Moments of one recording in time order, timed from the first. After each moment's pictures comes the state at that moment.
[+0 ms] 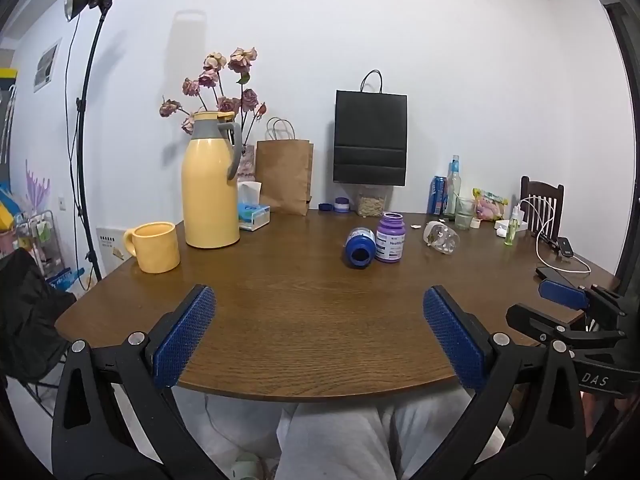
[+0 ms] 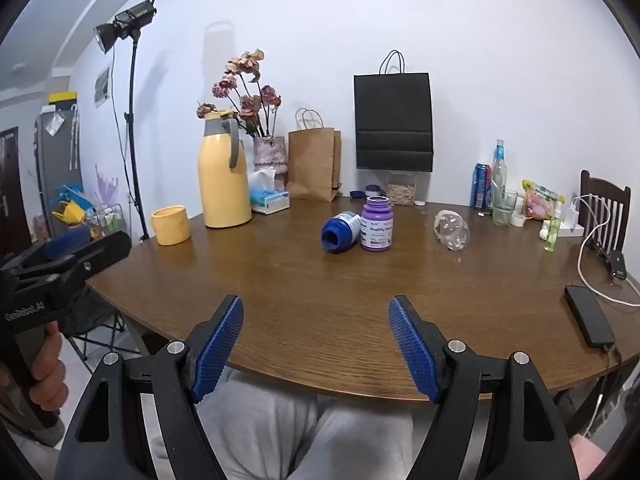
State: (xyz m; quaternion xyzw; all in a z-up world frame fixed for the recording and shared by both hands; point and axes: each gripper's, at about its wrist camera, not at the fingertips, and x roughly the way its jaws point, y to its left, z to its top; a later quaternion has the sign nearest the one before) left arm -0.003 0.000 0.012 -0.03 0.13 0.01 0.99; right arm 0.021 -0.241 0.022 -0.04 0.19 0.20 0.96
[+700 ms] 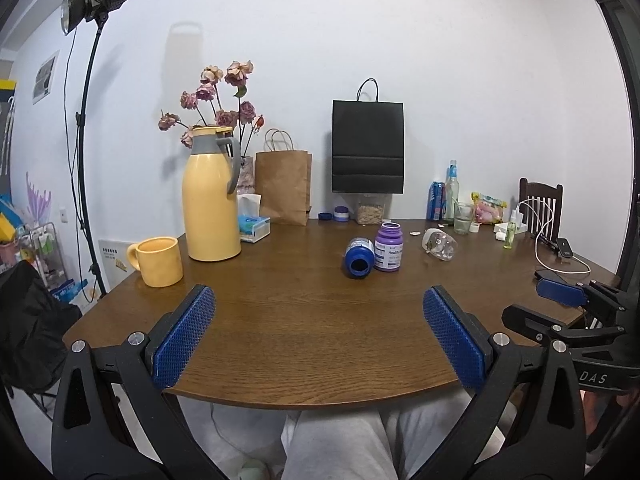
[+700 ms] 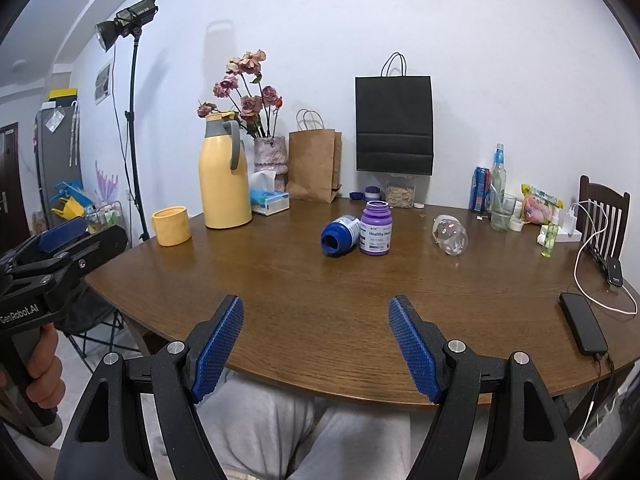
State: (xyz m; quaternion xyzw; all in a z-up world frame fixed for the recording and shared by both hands) left arm -0.010 -0.001 0.021 -0.02 0.11 0.01 0.99; right arm 0.025 -0.239 0.021 -0.04 0.19 0.20 0.96
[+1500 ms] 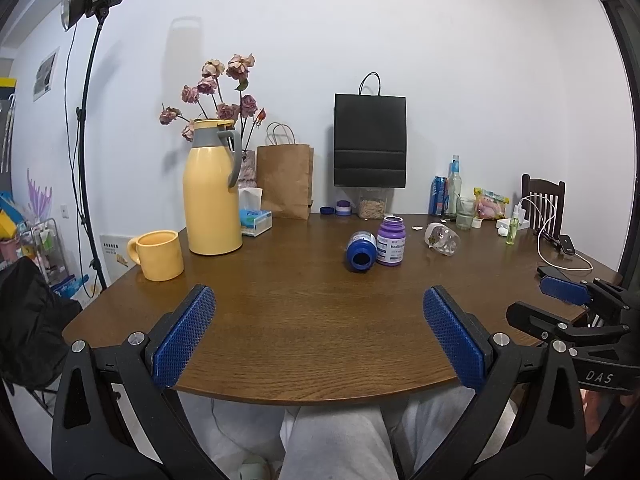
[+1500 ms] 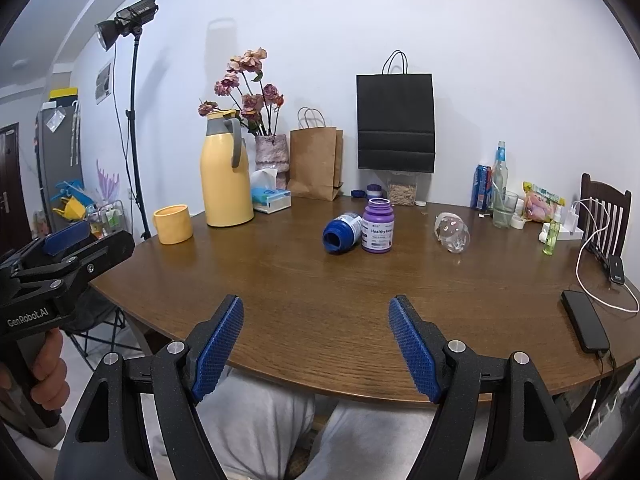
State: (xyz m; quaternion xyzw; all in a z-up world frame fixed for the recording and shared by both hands) left arm -0.009 -0.003 0.018 -0.02 0.12 0.01 0.99; right arm 0.022 -0.237 0.018 -0.04 0.19 0.21 0.96
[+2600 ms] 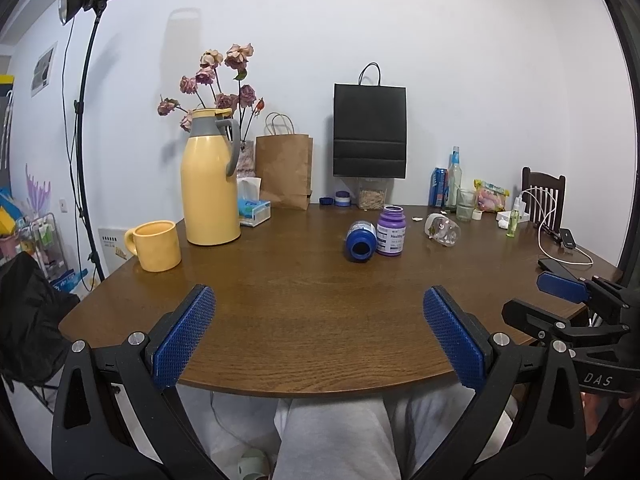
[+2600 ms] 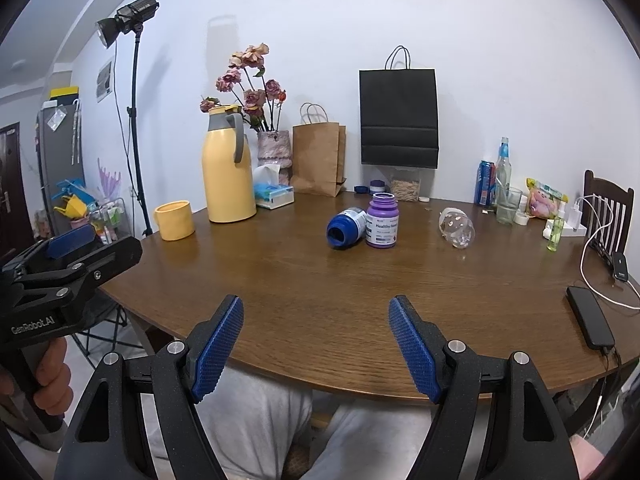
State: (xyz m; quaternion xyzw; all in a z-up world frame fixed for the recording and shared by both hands) left arm 0.000 -0.006 0.012 -0.02 0.14 0.01 0.99; right arm 0.024 -0.232 0.012 -0.04 0.20 0.21 0.96
